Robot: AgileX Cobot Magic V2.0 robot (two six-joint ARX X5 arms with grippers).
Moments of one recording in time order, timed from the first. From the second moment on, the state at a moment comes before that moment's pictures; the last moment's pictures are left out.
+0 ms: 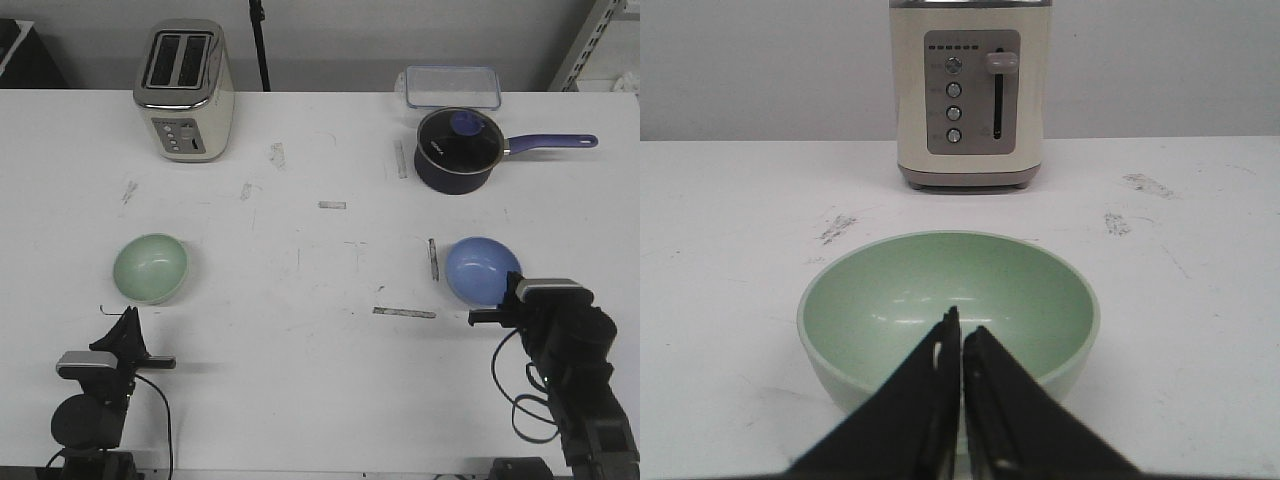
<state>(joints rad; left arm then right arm) -0.04 0.01 0.03 0.09 -0.05 0.01 0.03 0.70 0.75 -0.47 -0.03 0.04</state>
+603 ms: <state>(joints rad) -0.04 0.01 0.03 0.09 -0.05 0.01 -0.16 1.34 1.34 -0.95 -0.11 0.07</state>
